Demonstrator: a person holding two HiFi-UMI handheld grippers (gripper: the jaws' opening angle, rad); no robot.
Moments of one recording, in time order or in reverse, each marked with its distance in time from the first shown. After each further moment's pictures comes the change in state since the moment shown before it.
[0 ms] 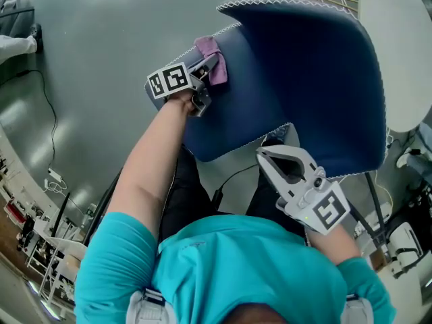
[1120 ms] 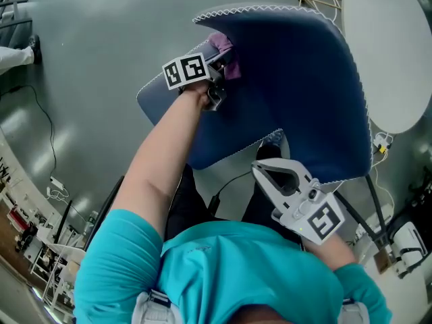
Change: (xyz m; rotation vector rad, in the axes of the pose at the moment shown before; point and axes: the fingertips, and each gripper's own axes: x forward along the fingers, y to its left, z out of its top) left arm 0.080 -0.047 -0.005 0.018 0.047 -0.006; right arm -0.029 -0.003 0.002 0.011 -0.032 -0.013
